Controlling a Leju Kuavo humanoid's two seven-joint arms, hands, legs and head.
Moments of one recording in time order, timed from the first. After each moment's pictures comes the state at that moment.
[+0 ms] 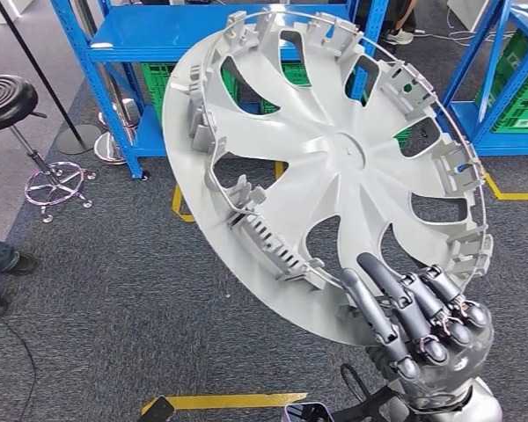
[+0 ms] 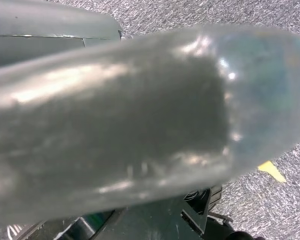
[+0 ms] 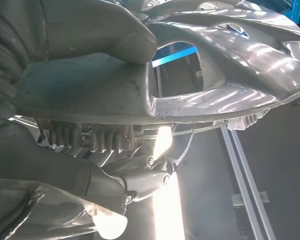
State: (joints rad) left arm -0.16 -0.03 -0.50 -0.25 -0.05 0.02 -0.38; right arm 0.15 0.01 0.29 -2.34 1.57 -0.69 -0.38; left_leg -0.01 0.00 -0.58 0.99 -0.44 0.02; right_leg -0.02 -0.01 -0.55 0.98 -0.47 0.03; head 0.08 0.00
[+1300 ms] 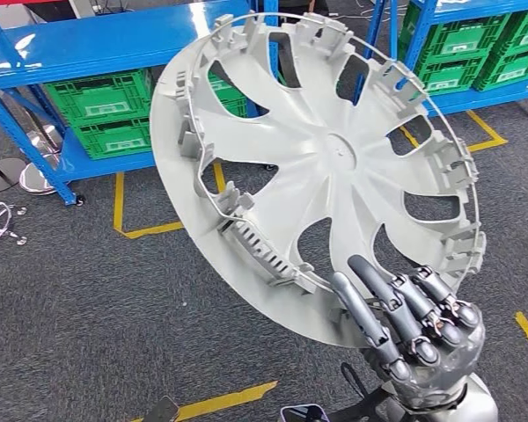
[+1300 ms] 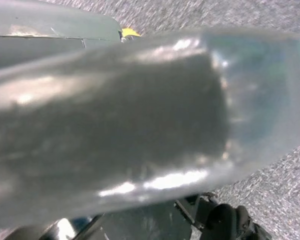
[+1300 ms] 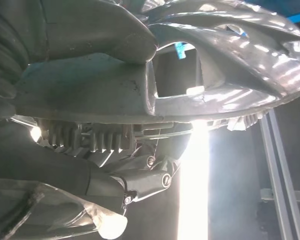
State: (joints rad) left arm -0.16 -0.02 -0.49 -0.26 -0.05 0.01 -0.38; right arm 0.14 0.00 0.31 -2.34 1.57 -0.69 -0.40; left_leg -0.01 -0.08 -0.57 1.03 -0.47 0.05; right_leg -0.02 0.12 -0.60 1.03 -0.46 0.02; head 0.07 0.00
